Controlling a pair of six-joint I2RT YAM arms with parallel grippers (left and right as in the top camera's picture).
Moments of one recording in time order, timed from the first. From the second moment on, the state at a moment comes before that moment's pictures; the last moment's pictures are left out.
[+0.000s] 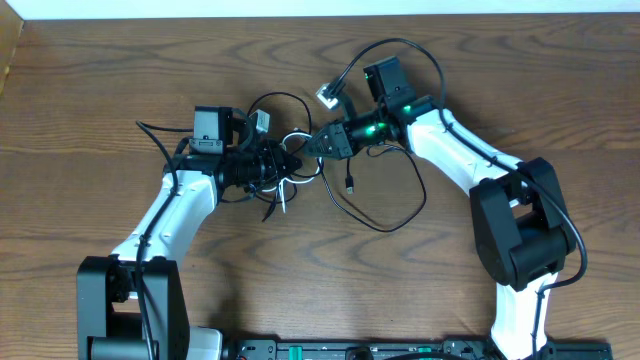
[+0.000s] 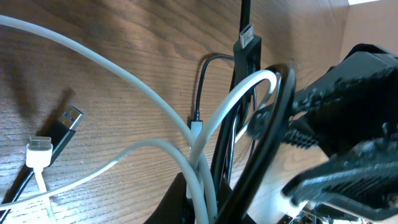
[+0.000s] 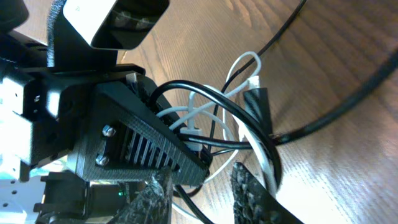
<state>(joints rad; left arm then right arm) -0.07 1.59 0.93 -0.39 0.75 -0.50 0.46 2.08 1.49 -0.36 -1.04 0.13</state>
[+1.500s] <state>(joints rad) -0.10 1.59 0.93 -0.39 0.39 -0.49 0.53 2.08 1.49 -0.45 -0.72 0.16</state>
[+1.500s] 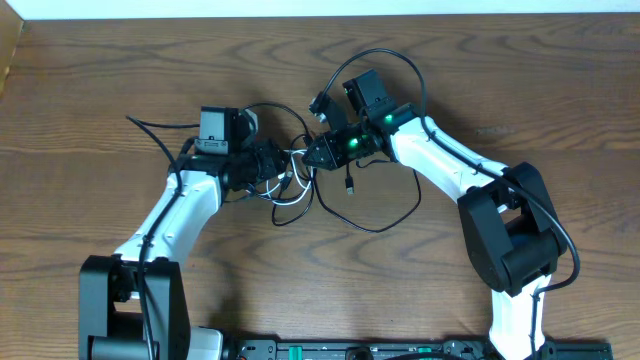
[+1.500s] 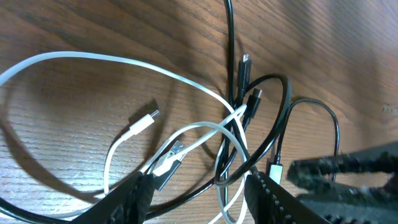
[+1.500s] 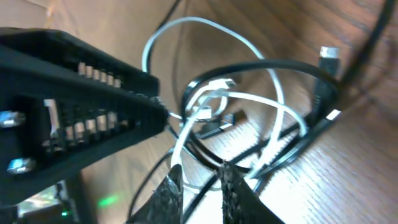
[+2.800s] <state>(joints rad) -0.15 1.59 0.93 -0.36 0.33 -0.55 0.59 2.12 1.49 -0.52 -0.56 0.22</state>
